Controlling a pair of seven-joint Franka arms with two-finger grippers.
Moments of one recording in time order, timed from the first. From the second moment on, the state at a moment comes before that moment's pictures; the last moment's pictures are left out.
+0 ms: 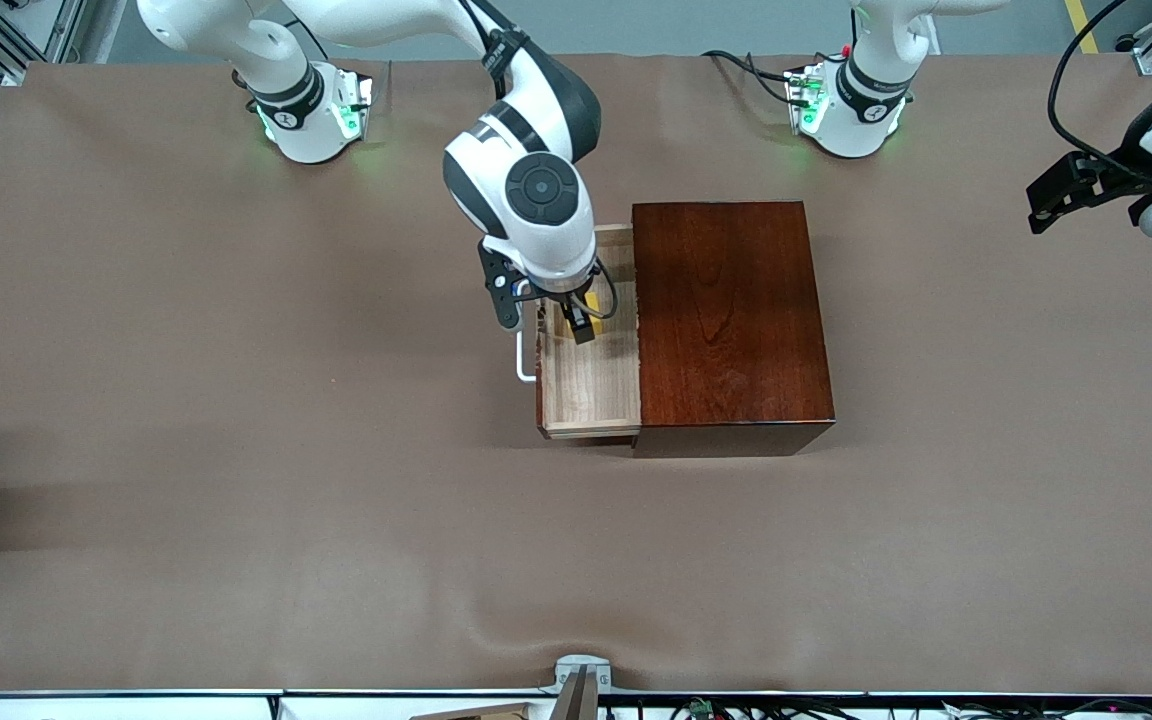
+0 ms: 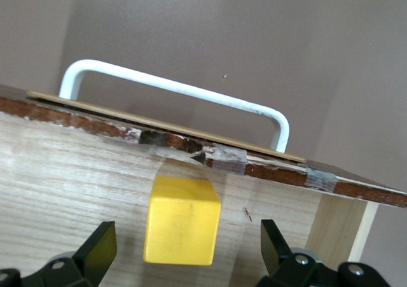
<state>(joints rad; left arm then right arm) -0.04 -0.08 -0.07 -1.58 0.08 1.48 -0.12 0.84 0.57 -0.05 -1.44 0.15 1.95 2.01</state>
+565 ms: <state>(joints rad) -0.04 -0.08 -0.08 -1.58 0.08 1.48 -0.12 0.86 0.61 -0.05 -1.44 0.14 1.99 2.05</state>
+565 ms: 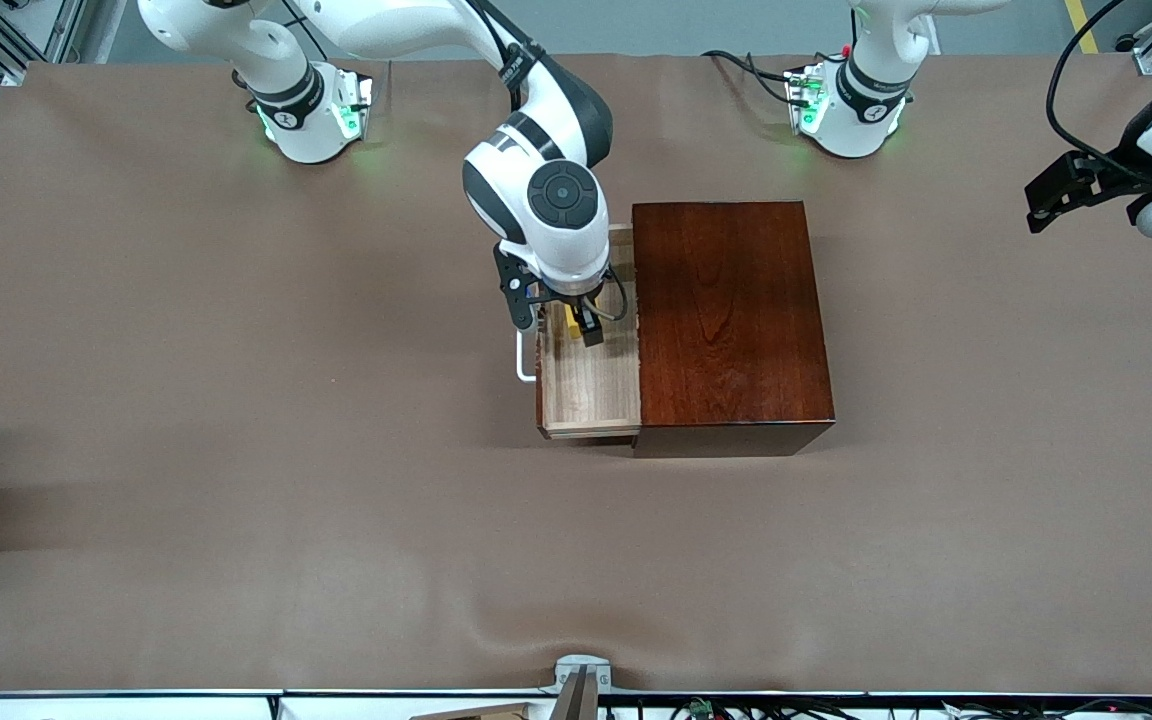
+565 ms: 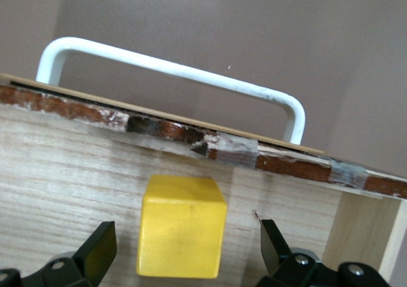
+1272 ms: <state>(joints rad) -0.04 -0.08 -0.08 -1.58 0.08 1.48 -0.12 0.86 0.64 -0.05 -1.44 0.14 2.05 2.07</state>
